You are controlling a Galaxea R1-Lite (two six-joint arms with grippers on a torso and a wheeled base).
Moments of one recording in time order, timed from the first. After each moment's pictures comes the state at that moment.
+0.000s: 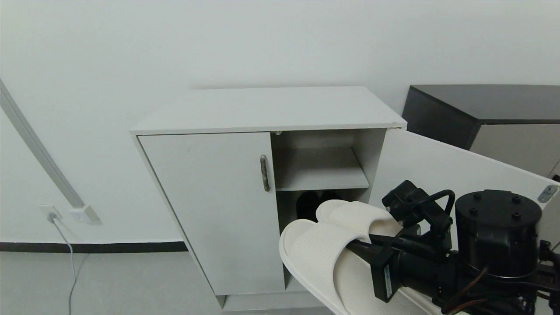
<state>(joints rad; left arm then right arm) 0.00 0.00 0.00 0.01 -0.02 0.00 0.87 1.57 -0.58 -0.69 -0.10 0.10</state>
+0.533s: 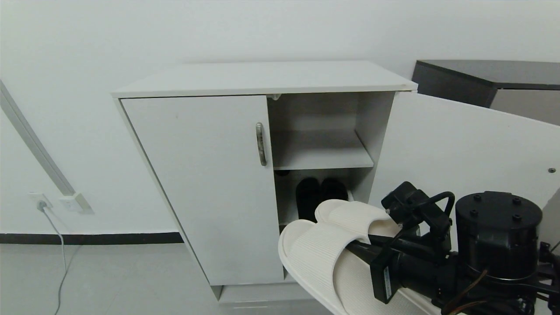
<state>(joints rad) 0.00 0.00 0.00 0.01 -0.02 0.00 0.87 1.57 -0.57 -0.70 -0.10 0.08</state>
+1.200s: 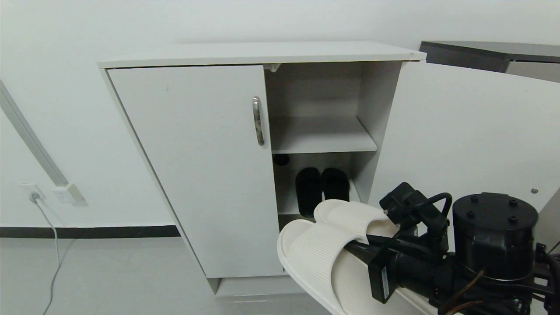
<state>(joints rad) 0.00 0.00 0.00 0.01 -0.02 0.00 0.87 1.59 -0.57 -0.73 -0.10 0.09</state>
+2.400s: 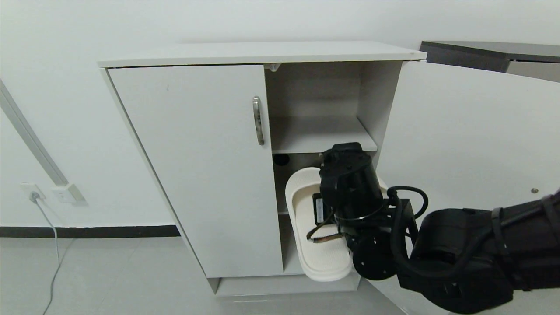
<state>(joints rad) 0.00 0.00 0.00 0.01 -0.02 0.00 0.95 1.91 -1.19 -0.36 -0.84 0.28</state>
